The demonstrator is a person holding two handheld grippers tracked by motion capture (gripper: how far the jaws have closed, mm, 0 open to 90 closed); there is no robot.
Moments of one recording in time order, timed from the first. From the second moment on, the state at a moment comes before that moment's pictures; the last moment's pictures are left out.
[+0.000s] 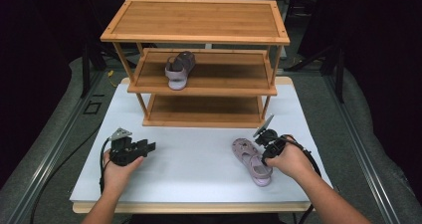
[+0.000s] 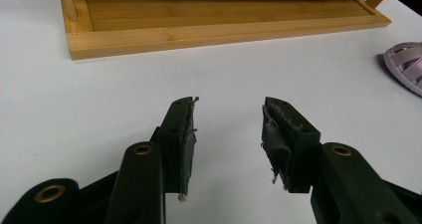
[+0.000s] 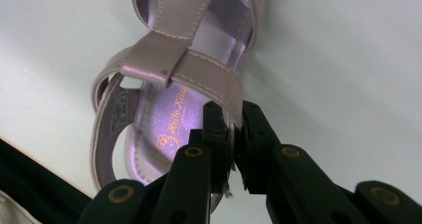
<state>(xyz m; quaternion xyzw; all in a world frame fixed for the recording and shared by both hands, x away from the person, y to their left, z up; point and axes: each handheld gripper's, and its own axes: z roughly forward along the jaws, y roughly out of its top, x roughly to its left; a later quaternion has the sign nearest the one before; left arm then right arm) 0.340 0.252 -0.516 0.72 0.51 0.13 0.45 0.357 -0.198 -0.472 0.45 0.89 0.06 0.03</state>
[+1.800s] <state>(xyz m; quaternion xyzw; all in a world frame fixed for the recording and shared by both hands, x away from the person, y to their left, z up) 0.343 0.255 -0.521 0.72 0.51 0.13 0.45 0.313 -0.186 -0.397 0.47 0.66 0.53 0.24</state>
